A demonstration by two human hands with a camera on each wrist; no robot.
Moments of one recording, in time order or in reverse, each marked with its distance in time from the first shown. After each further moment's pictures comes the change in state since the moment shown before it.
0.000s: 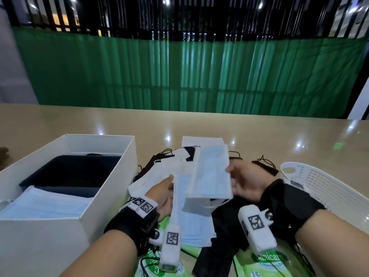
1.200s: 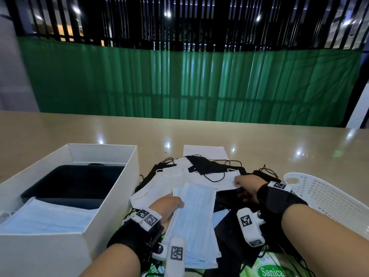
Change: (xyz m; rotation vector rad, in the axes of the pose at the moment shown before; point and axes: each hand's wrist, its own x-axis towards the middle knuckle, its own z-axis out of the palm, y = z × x) left_hand 0.009 0.006 0.000 0.468 0.037 0.042; right_hand 0.050 0.001 -0.030 -0.539 0.509 0.155
